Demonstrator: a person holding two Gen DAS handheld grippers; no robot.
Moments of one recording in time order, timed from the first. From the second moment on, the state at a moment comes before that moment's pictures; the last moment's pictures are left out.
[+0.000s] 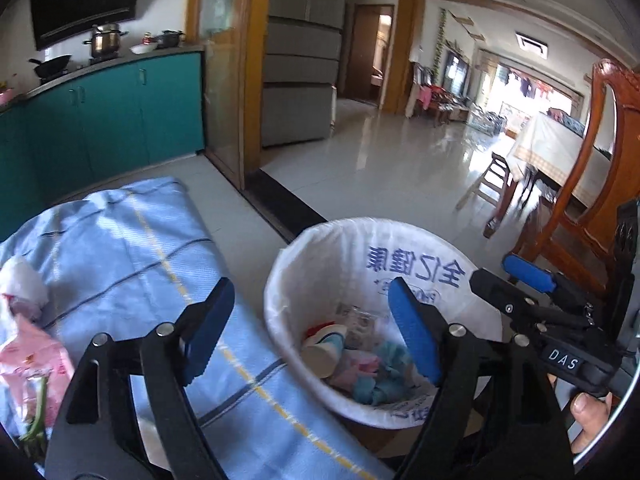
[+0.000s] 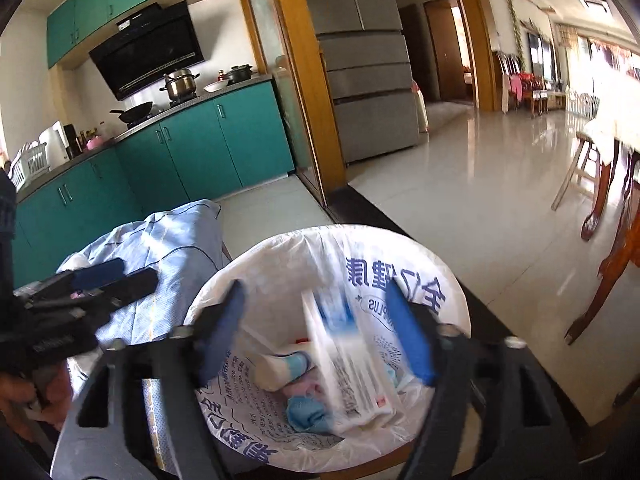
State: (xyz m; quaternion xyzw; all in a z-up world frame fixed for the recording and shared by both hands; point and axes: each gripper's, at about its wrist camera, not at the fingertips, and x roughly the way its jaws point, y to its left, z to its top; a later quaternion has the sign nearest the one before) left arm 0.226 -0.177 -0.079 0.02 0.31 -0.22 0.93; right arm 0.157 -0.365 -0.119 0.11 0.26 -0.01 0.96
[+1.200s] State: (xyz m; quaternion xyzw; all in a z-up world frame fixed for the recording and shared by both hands) left arm 0.124 0.087 -0.064 -0.02 0.27 0.11 0.96; right arm 0.188 -0.085 -0.139 -0.08 0.35 0.33 0.87
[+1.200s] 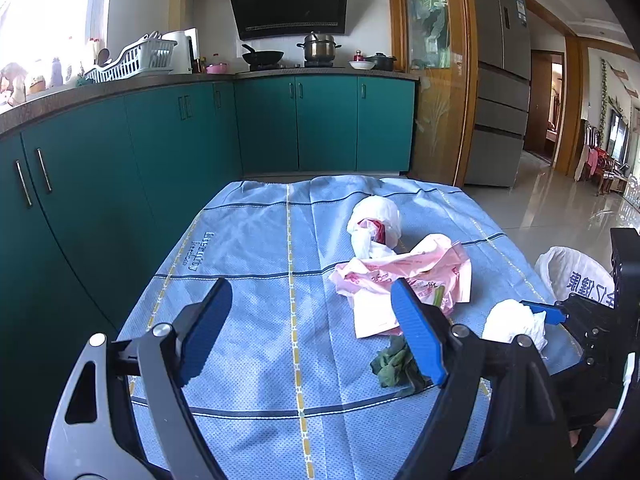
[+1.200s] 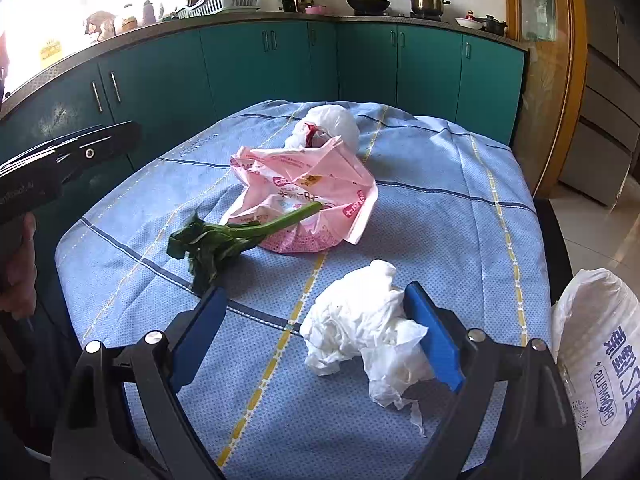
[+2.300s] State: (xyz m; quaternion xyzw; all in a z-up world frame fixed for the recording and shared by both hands) left arm 0.110 0.093 -0.071 -0.01 0.28 0.13 0.95; right arm 0.181 -0.137 -0.118 -0.03 0.31 0.31 0.90
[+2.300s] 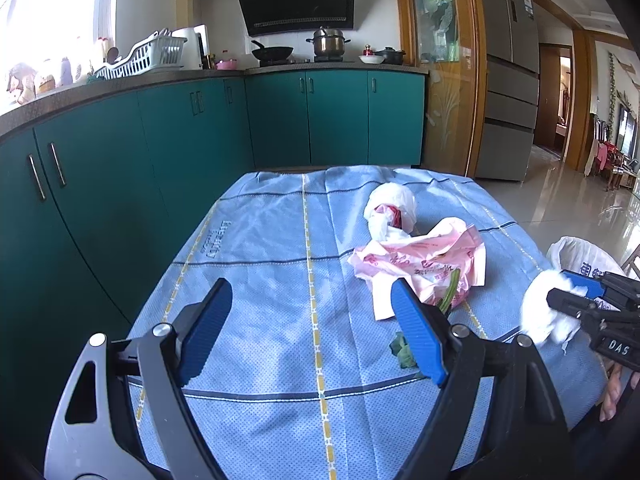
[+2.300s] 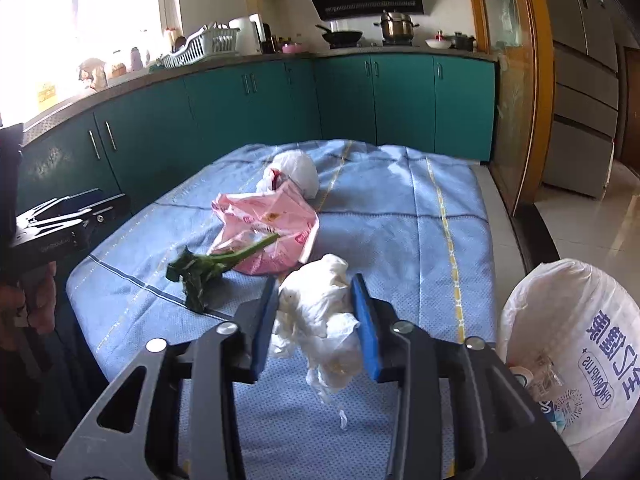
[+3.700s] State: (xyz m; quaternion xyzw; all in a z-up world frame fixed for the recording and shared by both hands) left arm 0.103 0.026 -0.072 0.04 0.28 0.00 0.96; right arm 0.180 -0.129 -0.135 -0.08 0.34 0.29 0.89
